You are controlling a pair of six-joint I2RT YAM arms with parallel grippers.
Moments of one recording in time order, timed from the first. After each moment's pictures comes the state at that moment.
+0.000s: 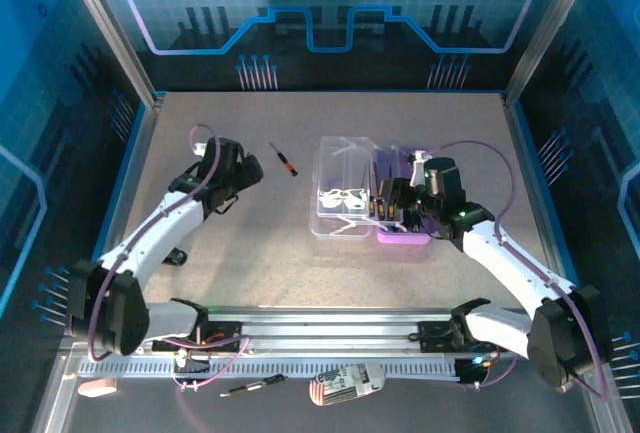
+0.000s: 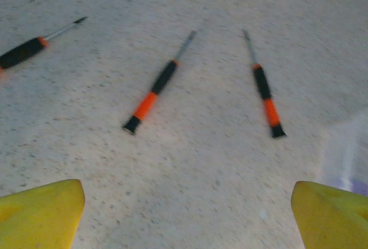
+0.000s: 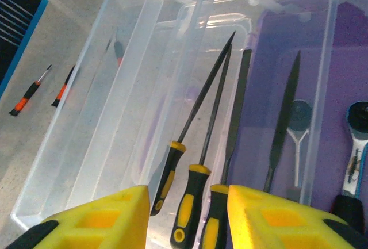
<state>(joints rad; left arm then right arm) -0.23 1.32 0.95 -0.50 -0.23 -0.69 0.35 1.12 0.69 -0.17 -0.18 0.44</state>
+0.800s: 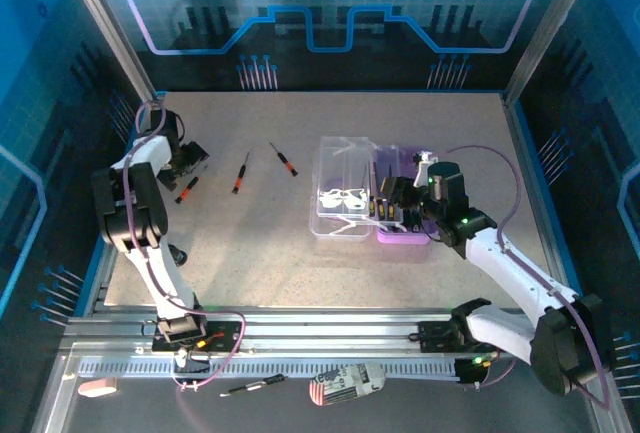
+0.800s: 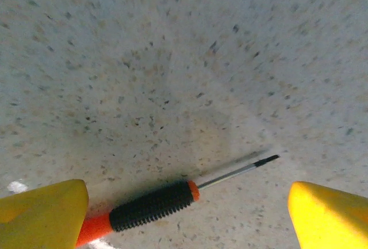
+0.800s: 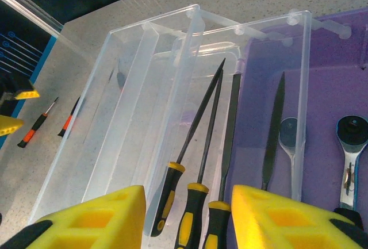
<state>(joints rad) 0.27 1.97 1.39 -0.62 0.01 -0.64 0.35 1.07 0.65 -0.10 -0.16 0.51</state>
